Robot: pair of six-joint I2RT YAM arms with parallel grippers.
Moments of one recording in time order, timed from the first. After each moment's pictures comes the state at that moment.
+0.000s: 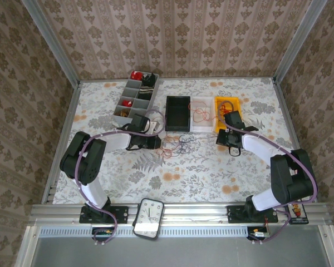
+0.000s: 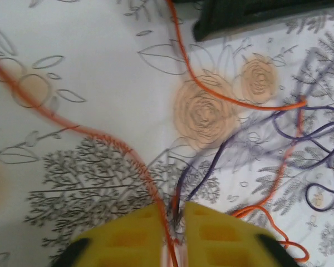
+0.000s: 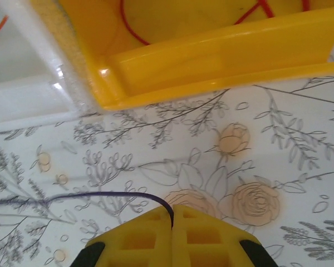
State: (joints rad) left arm -0.50 1.74 0.88 -0.16 0.38 -0.28; right arm 0.21 1.47 0.82 -0.42 0.06 0.48
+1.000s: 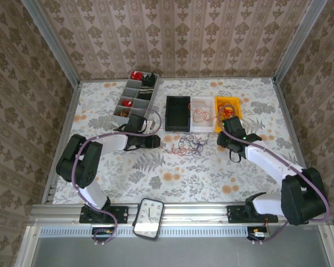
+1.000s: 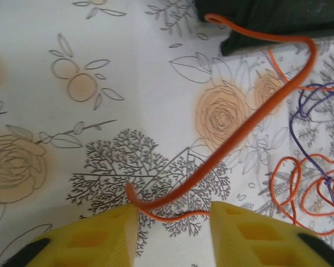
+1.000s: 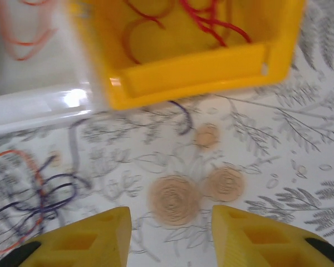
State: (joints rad) left arm -0.48 1.69 0.85 -0.15 0.35 -0.32; right arm 0.33 1.27 0.75 -0.43 0.24 0.50
